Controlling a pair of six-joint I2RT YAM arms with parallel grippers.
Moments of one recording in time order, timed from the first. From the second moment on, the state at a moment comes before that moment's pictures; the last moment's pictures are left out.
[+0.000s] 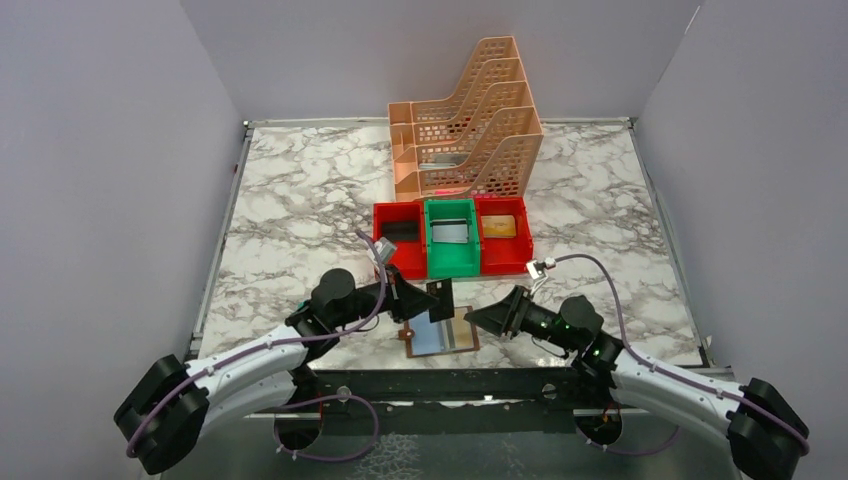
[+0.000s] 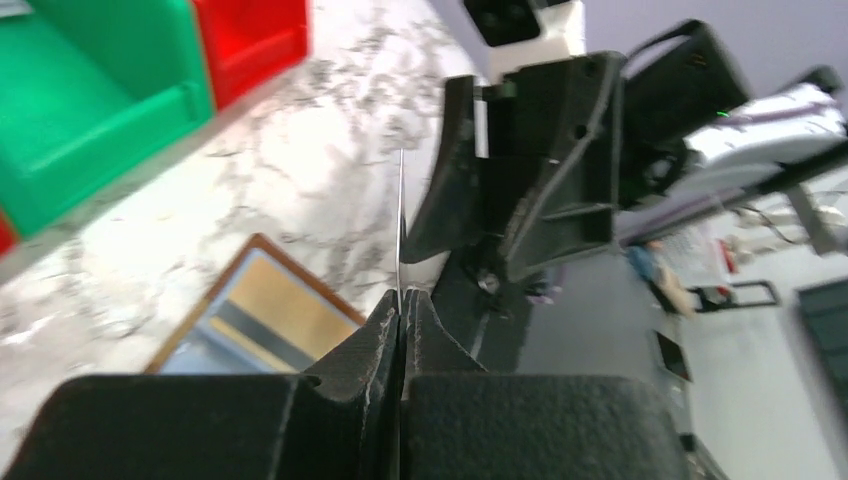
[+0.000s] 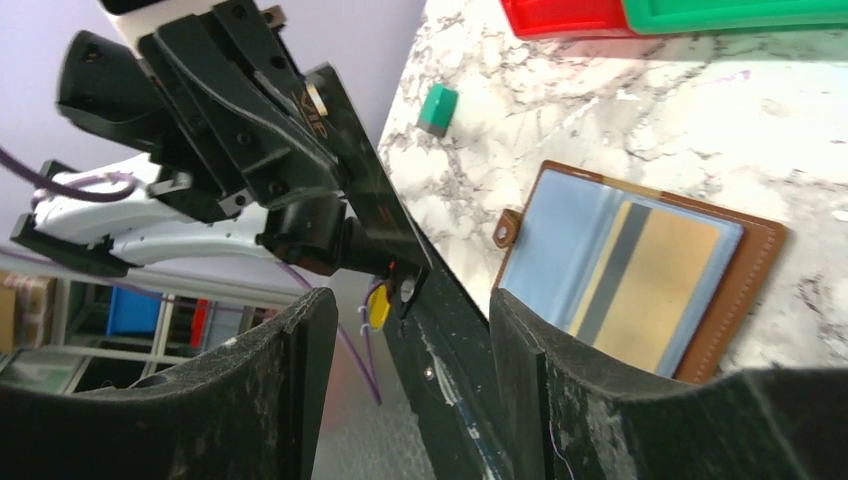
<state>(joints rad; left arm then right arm) -0.79 0.92 0.21 0.66 0.45 -0.75 0.84 0.67 0.02 0.59 -0.24 1.05</state>
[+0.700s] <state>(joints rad) -0.79 1.06 0.67 -0.12 -0.28 -0.21 0.84 0.44 0.06 0.13 -0.03 1.01</state>
